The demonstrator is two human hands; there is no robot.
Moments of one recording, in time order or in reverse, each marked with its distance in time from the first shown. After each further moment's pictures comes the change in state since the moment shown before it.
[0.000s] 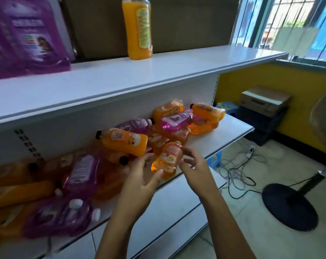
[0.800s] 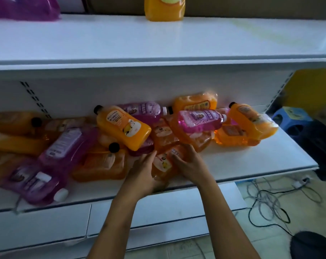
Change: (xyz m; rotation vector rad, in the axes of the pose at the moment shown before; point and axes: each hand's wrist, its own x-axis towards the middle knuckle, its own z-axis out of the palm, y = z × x) left_hand 0.100 -0.084 0.099 0.382 -0.015 -0.449; right_hand 0.168 0.115 0.003 -0.143 -0.594 0.072
